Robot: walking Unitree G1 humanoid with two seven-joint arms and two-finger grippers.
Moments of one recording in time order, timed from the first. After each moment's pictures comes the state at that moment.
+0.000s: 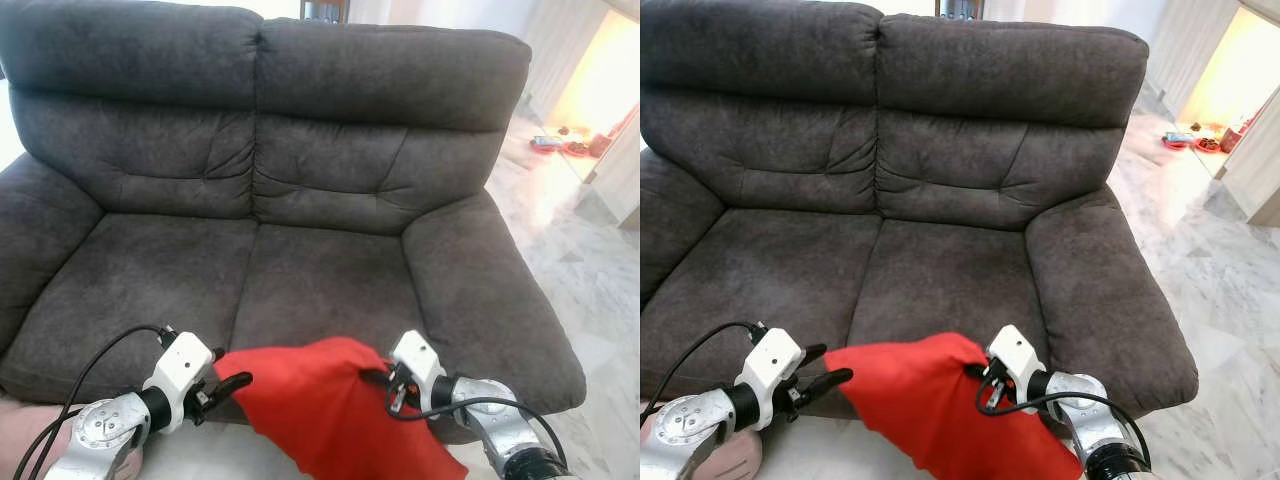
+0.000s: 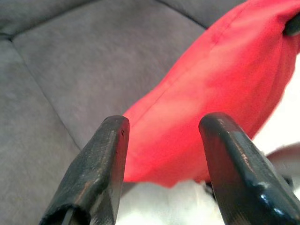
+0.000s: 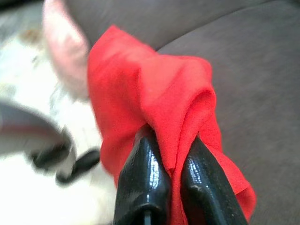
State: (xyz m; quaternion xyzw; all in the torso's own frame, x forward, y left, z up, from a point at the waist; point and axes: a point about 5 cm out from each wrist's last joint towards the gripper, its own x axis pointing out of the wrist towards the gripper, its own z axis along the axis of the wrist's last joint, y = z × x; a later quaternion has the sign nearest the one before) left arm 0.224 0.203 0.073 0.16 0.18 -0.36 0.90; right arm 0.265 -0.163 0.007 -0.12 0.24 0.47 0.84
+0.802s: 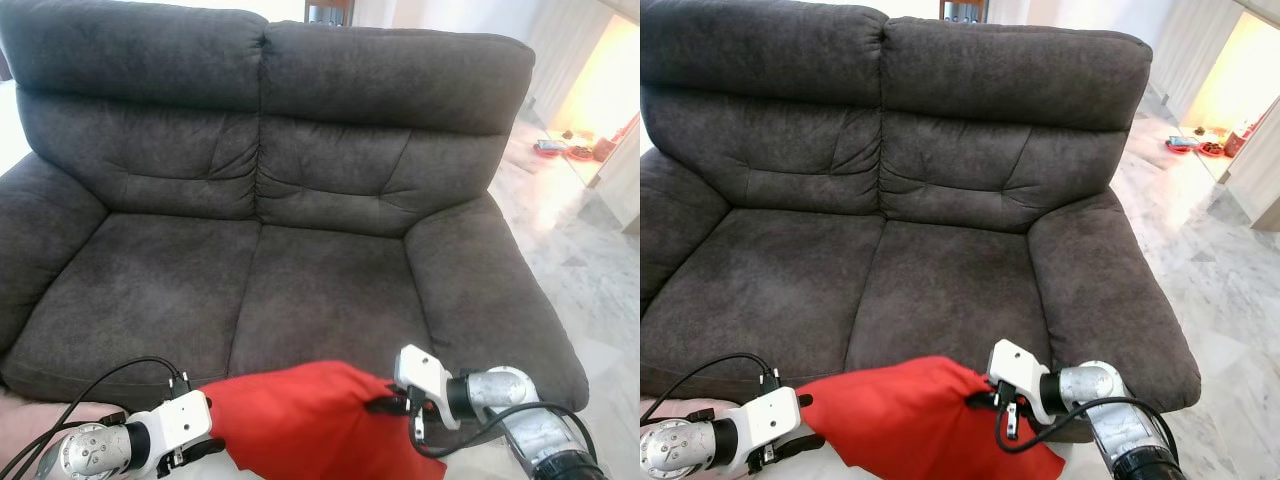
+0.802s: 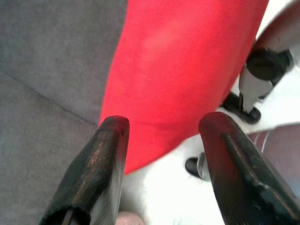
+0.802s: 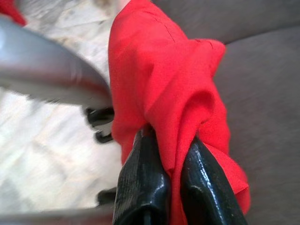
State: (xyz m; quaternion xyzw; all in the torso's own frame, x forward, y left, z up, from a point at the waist) left arm 0.198 0.219 0.052 0.35 0.23 -0.45 0.79; right arm 0.246 -0.167 0.030 -0.16 0.26 0.60 0.74
